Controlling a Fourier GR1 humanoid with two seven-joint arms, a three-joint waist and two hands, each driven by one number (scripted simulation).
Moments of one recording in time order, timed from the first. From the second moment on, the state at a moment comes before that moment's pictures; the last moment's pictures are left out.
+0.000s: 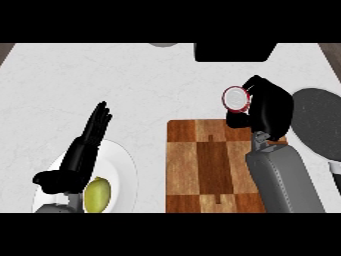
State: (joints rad) left arm -0.02 0.09 -0.18 -1.58 0.04 0.07 -0.10; right arm -0.44 -0.01 0.10 -1.46 1.30 -0.10 0.74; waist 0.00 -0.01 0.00
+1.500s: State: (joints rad) left arm -0.03 0.06 -0.17 -1.58 0.01 0.05 -0.10; right arm -0.46 -0.38 -0.34 -1.00 1.07 -0.82 0.49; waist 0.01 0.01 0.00
